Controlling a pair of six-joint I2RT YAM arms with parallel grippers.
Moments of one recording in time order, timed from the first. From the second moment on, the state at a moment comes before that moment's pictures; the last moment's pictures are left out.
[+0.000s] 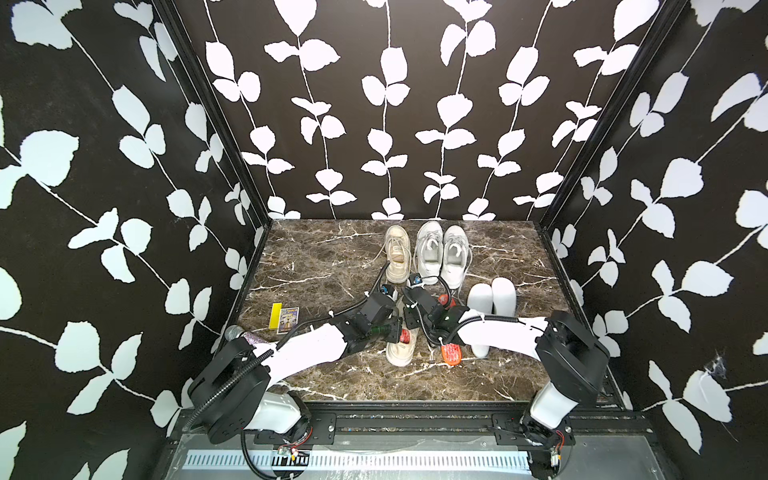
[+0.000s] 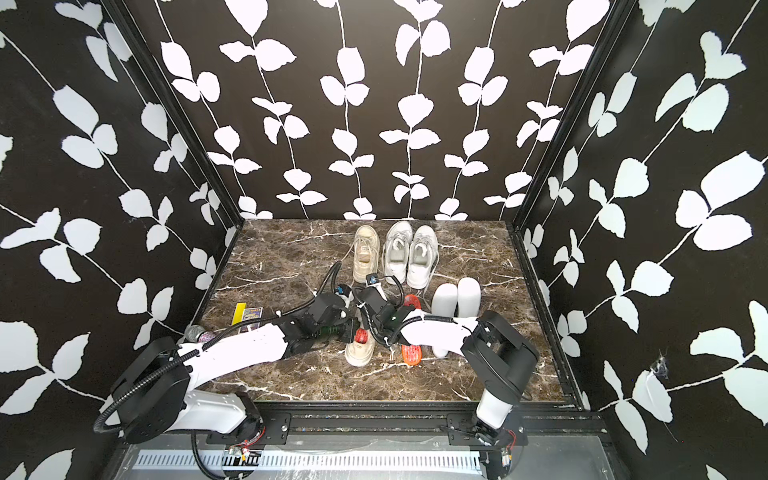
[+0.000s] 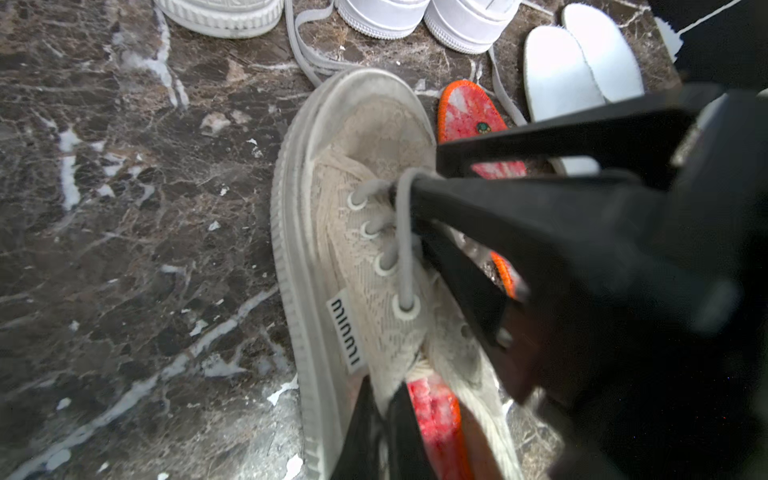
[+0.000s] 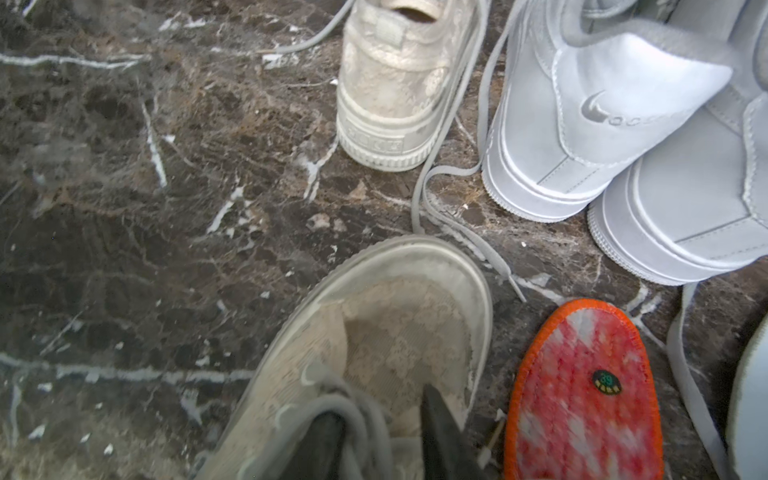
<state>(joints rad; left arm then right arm) -0.87 1.36 0.71 -0.16 0.01 -0.55 0.92 1.69 0.99 -0.13 0.41 0.46</state>
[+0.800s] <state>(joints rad) -0.88 1.27 0.64 -0.13 0.02 -0.56 0.78 1.80 1.26 -0.08 0.35 0.49</state>
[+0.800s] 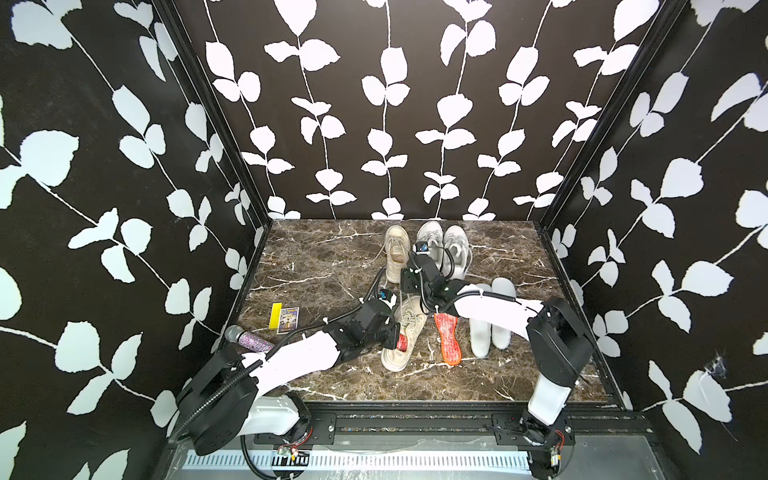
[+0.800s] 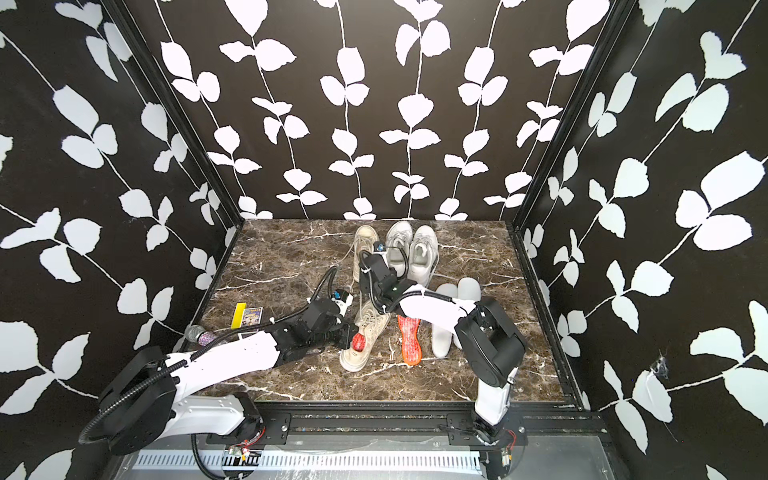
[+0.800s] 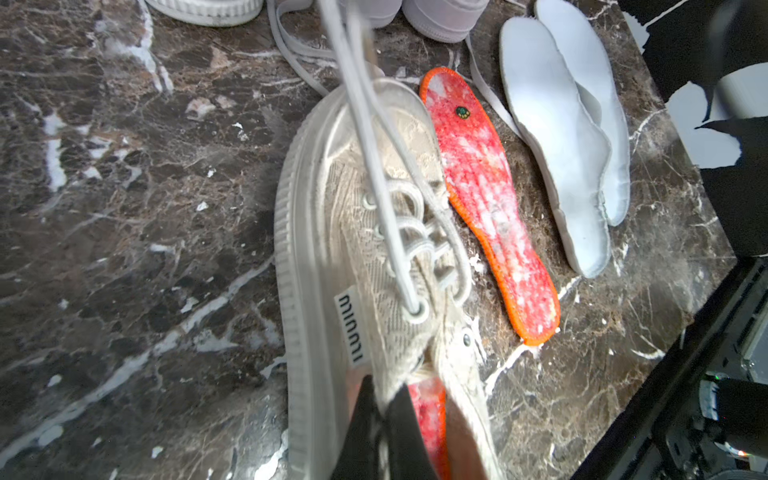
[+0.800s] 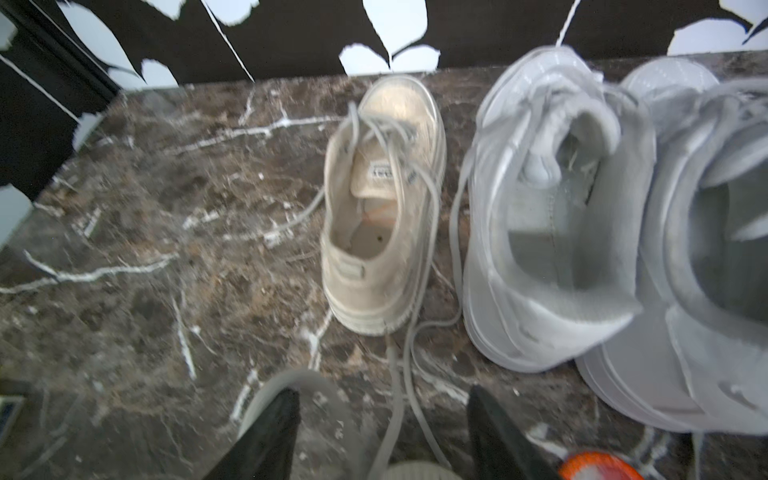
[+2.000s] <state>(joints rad) -0.88 1.30 0.63 -0.09 -0.08 -0.69 0.95 1.55 0.92 -0.21 0.13 0.55</state>
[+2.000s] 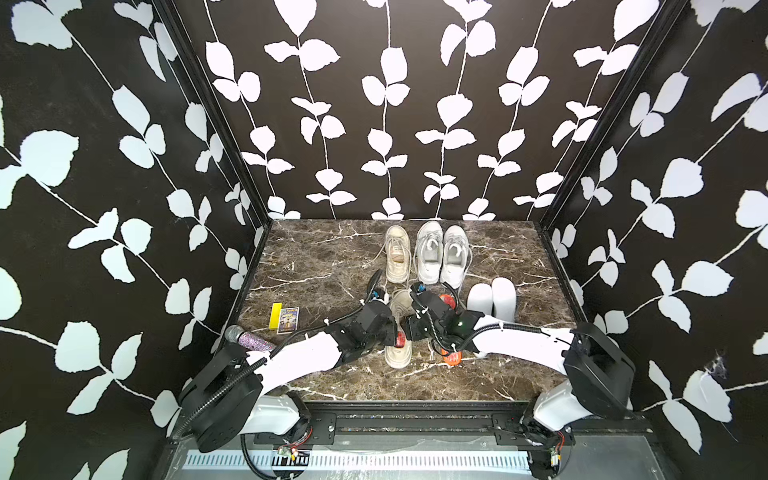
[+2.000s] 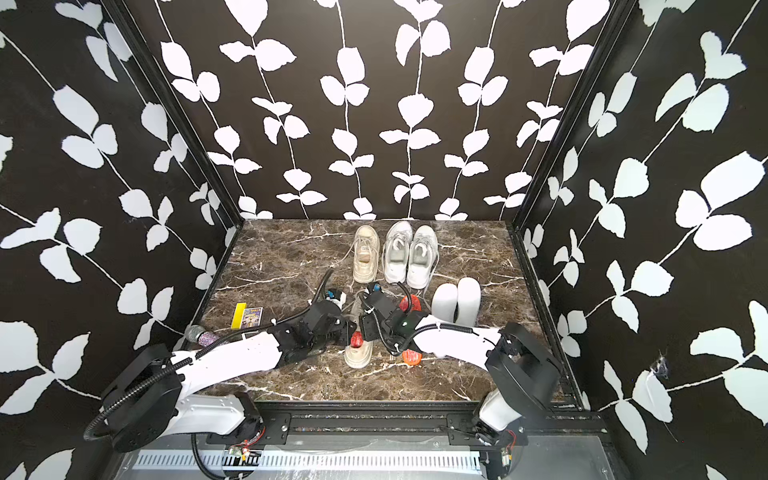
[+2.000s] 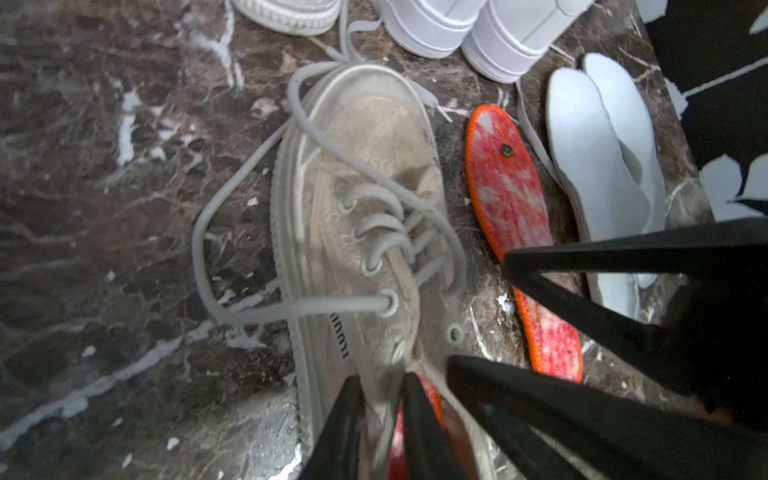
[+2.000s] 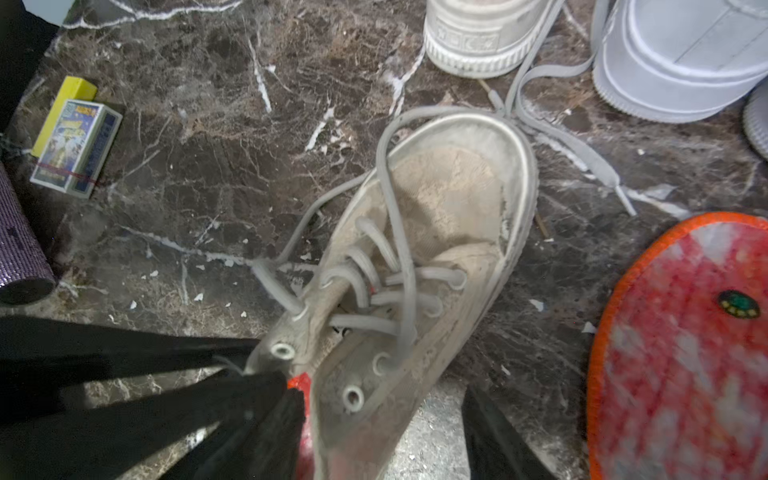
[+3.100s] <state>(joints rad) -0.88 1.35 0.69 -0.16 -0.14 -0.63 1.01 1.65 1.00 -0.35 0.27 0.53</state>
